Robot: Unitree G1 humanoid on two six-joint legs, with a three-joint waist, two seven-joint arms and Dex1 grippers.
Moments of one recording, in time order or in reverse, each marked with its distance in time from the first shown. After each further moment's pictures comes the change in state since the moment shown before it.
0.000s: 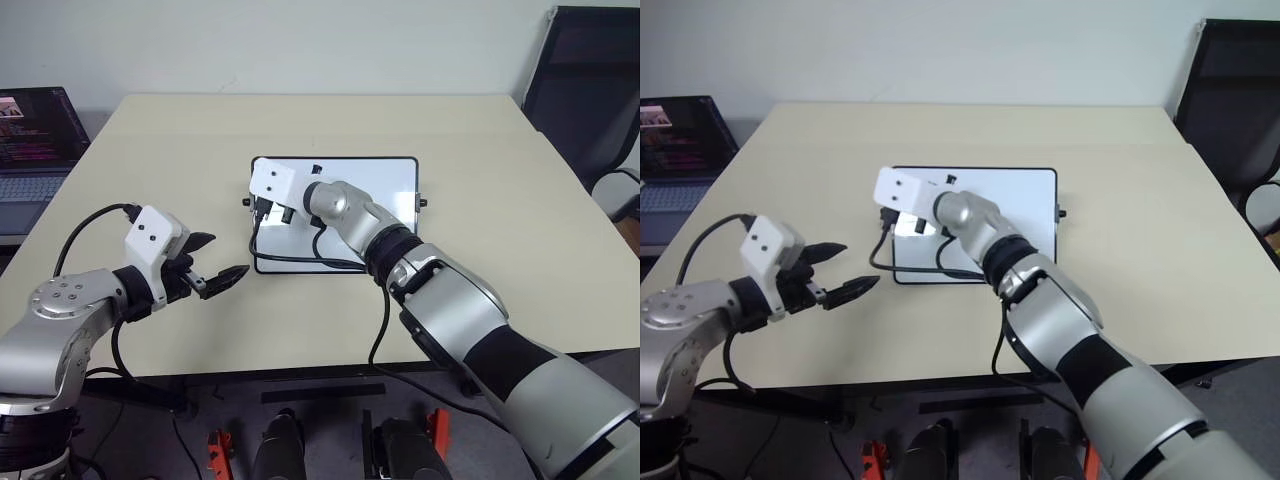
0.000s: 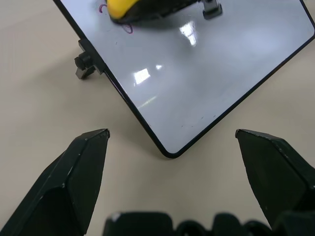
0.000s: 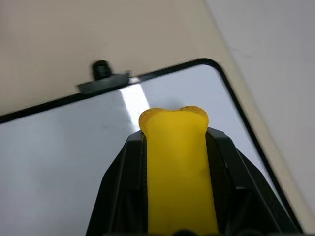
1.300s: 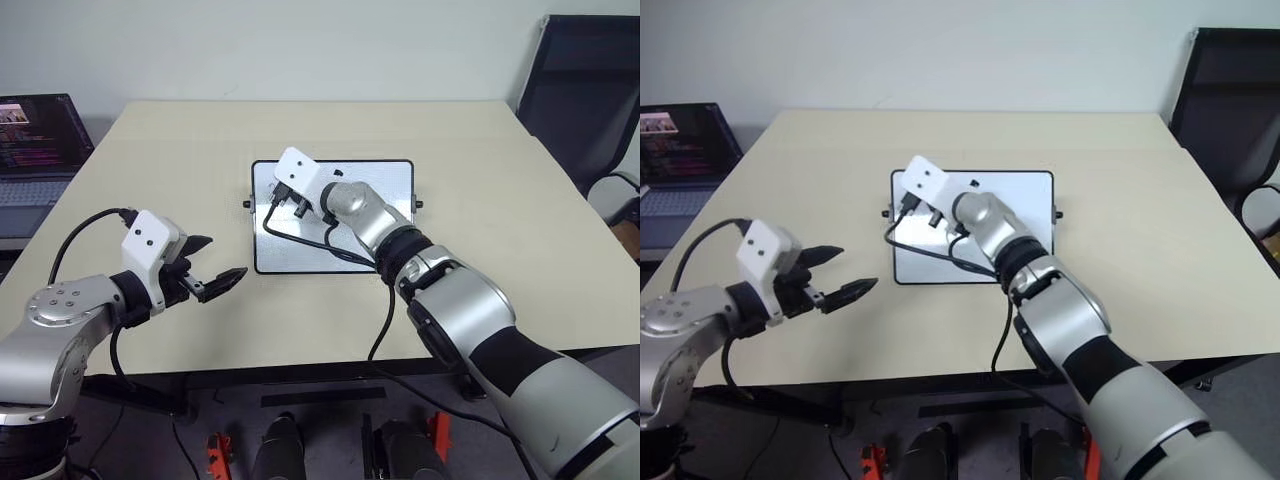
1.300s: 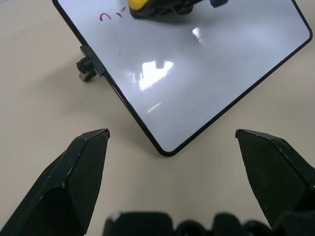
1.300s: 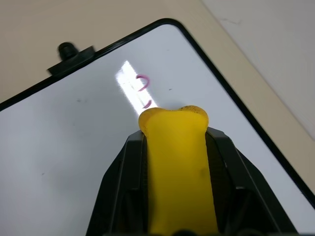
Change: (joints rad) left arm 0.035 -0.001 0.019 -0.032 -0.017 0.000 0.023; right arm 0.040 -0.018 -0.118 -0.016 0.038 0.073 0.117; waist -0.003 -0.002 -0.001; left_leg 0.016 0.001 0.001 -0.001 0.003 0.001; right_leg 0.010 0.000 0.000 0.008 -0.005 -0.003
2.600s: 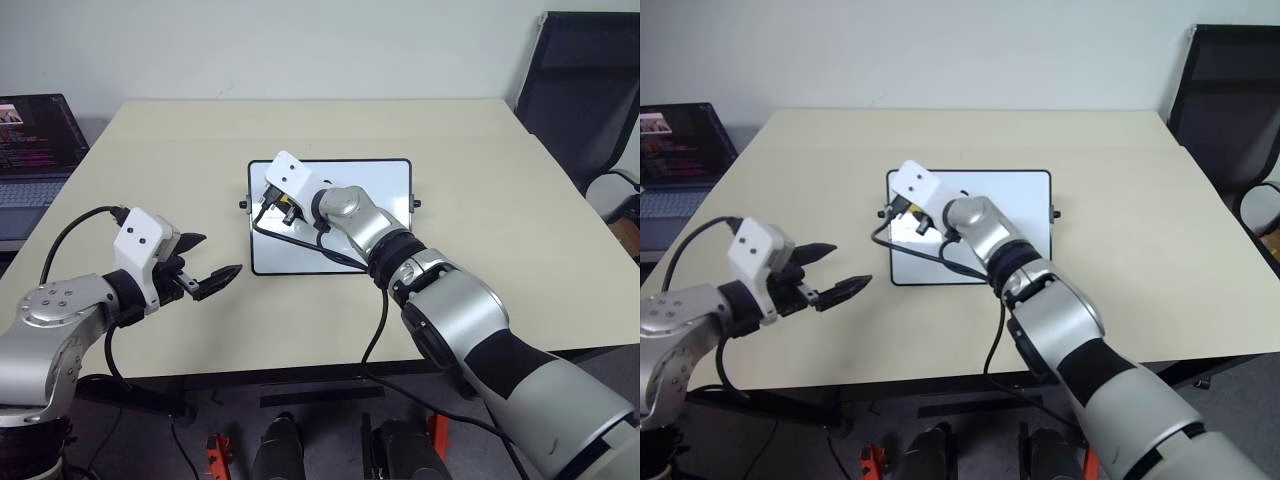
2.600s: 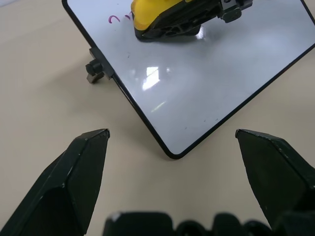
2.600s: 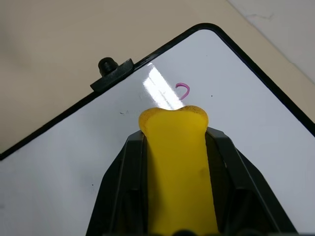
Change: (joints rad) left arm 0.017 0.004 0.037 0.000 0.004 -0.001 0.004; right arm -0.006 0.049 -0.085 0.013 0.086 0.020 0.003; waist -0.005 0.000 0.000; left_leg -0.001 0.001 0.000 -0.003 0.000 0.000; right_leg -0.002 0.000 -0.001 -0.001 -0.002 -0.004
